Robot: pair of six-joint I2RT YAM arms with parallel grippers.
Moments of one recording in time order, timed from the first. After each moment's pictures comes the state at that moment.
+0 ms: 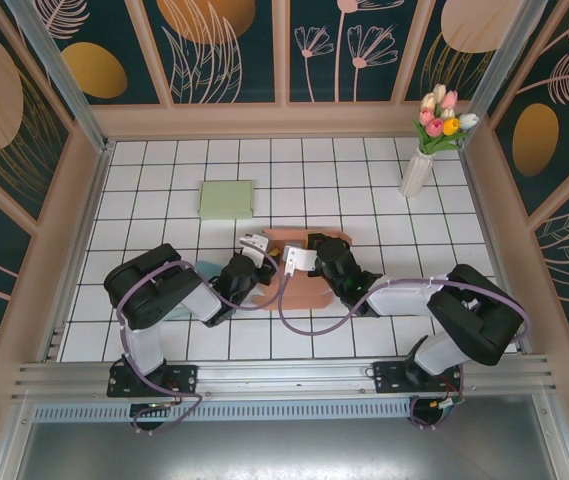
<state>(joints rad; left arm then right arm) -0.82 1.88 0.45 1.08 -0.32 -0.20 0.86 1.48 0.50 0.57 0.39 -1.04</state>
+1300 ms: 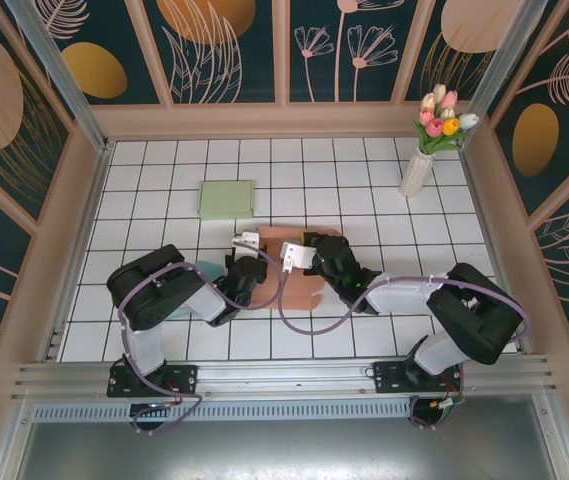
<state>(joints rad) -0.85 1.86 0.45 1.01 -0.65 -0.28 0.84 1.49 0.52 0.57 0.30 -0.96</state>
